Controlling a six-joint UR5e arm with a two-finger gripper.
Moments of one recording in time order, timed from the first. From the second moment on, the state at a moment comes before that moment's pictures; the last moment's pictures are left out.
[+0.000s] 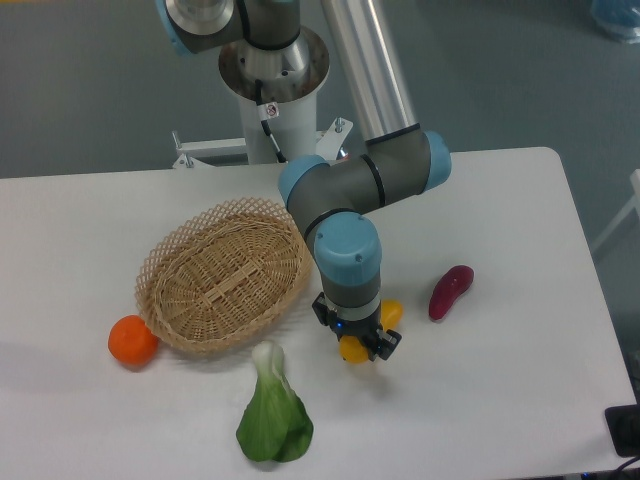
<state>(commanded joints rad) 2.38 -2.12 -1.65 -0.83 1.64 0.99</state>
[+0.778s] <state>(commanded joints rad) 2.41 -2.10 -1.64 -0.83 1.63 0.99</state>
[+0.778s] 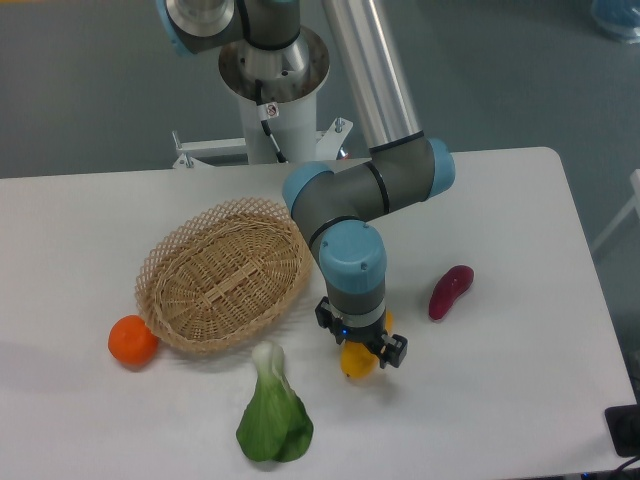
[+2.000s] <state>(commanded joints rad) 2.59 -2.04 -1.53 -1.02 1.57 1.27</state>
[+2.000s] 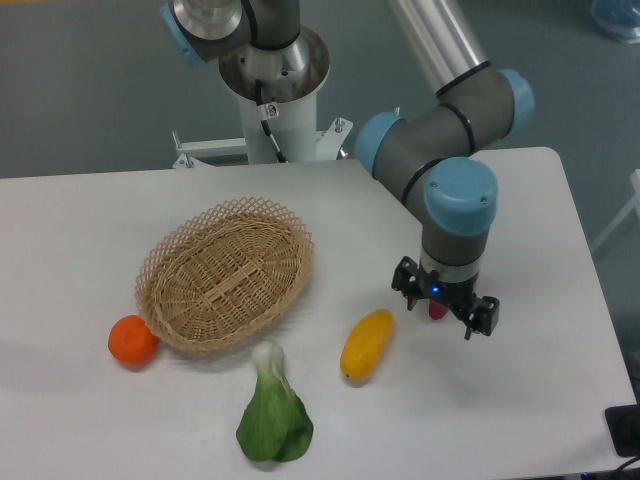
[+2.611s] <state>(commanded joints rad) 2.62 -2.02 -1.53 -1.07 1.57 1.39</state>
